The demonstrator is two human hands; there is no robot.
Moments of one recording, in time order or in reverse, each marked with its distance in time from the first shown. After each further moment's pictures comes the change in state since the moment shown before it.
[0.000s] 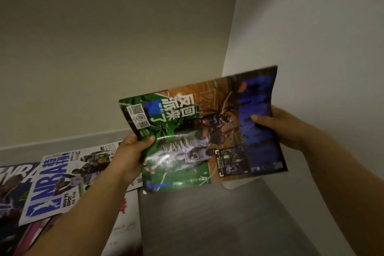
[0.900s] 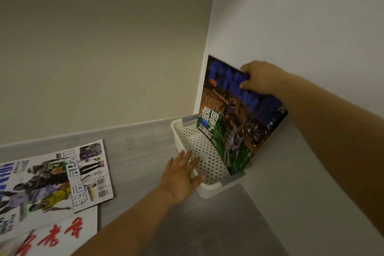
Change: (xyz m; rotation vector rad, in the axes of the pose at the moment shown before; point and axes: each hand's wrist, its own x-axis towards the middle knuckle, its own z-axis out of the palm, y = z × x) left_hand 0.056 -0.129 0.098 1.546 -0.425 0.086; right_hand 0.080 -0.063 -0.040 -1.364 0.163 -0.025
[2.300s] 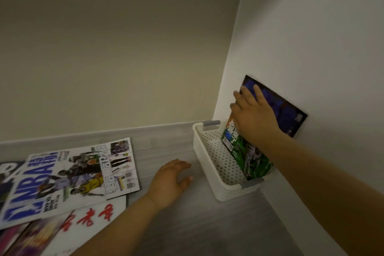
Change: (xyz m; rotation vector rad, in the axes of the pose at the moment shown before) left_hand -0.071 -0.036 -0.031 -0.341 0.272 -0.082; right_hand -0.043 -0.054 0.073 -0.544 0.152 -0.247
